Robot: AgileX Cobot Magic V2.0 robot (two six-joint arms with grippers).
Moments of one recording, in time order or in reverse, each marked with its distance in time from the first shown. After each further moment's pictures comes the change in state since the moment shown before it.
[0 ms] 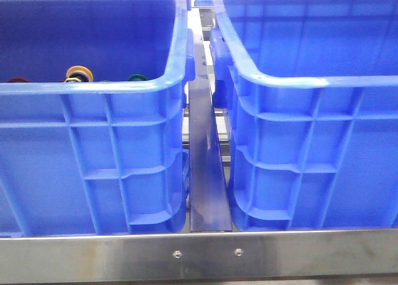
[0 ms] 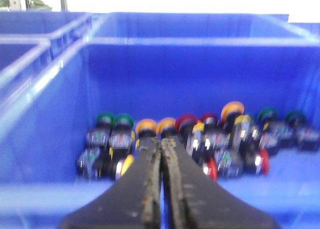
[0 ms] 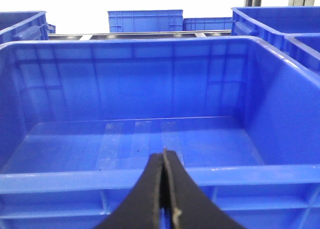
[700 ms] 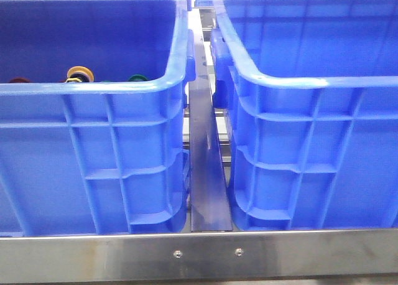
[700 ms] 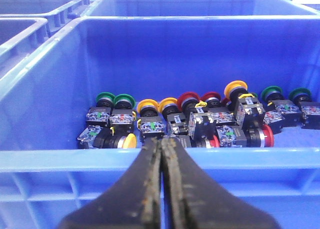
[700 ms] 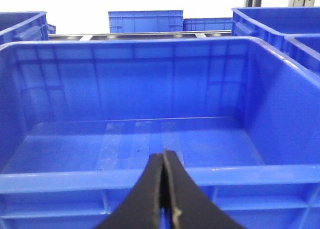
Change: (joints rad) left arm 0.000 0.000 0.098 0.013 -0.029 0.000; right arm 0.000 0.000 0.000 0.000 0.000 0.000
